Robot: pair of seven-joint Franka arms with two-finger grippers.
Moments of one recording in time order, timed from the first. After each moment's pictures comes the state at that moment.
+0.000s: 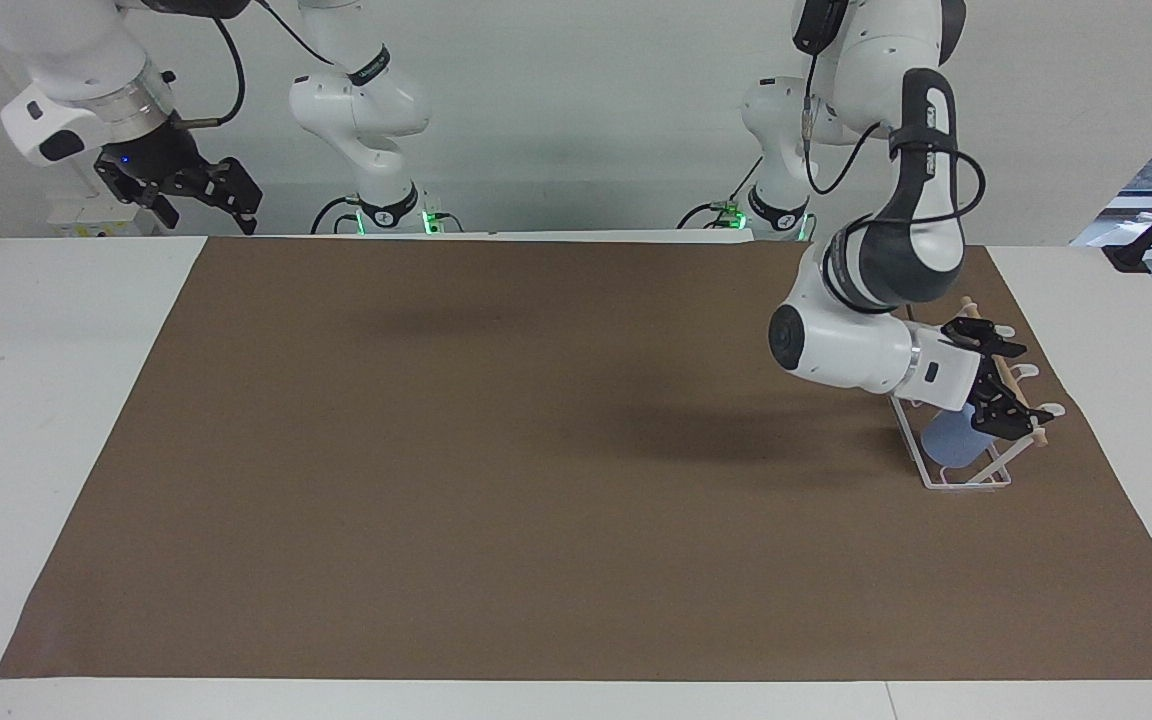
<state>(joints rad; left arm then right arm) -0.30 0.30 -0.09 -1.64 1.15 1.47 -1.85 -0.04 -0.05 -0.05 -1.53 -0.03 1.34 0.02</state>
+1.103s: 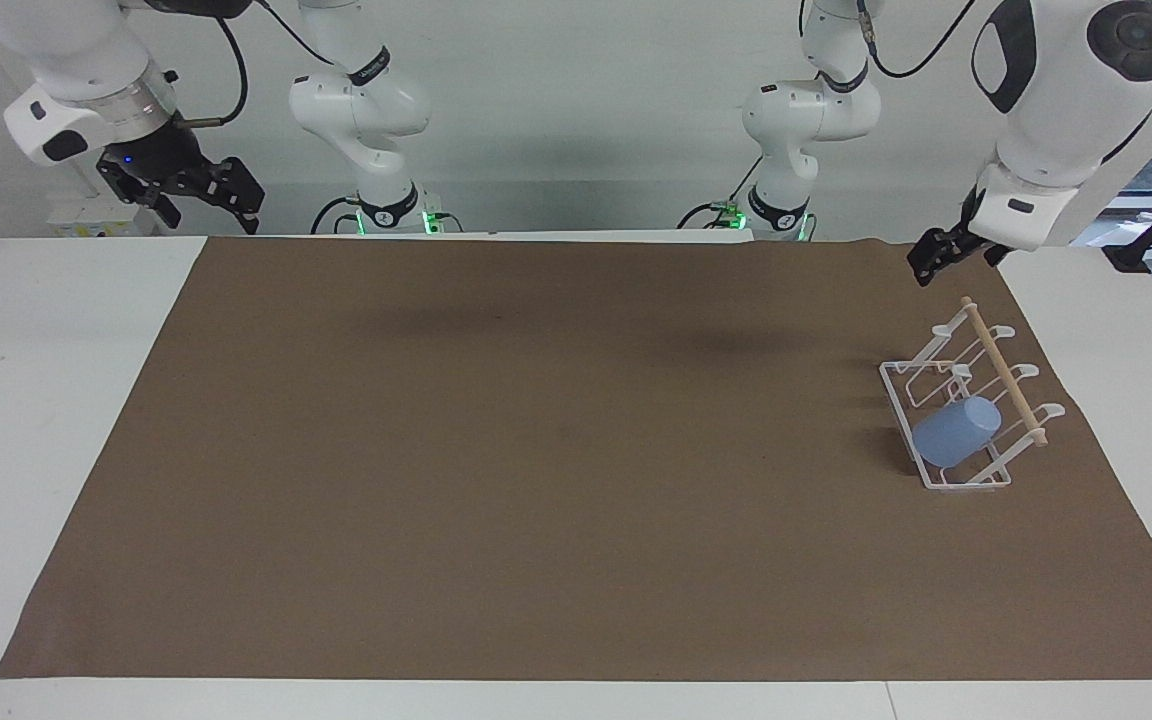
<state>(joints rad) -0.06 -0.05 -0.08 -1.63 0.10 1.42 -0.11 -0.03 -0.05 -0.05 -1.53 -0.03 1.34 0.02</state>
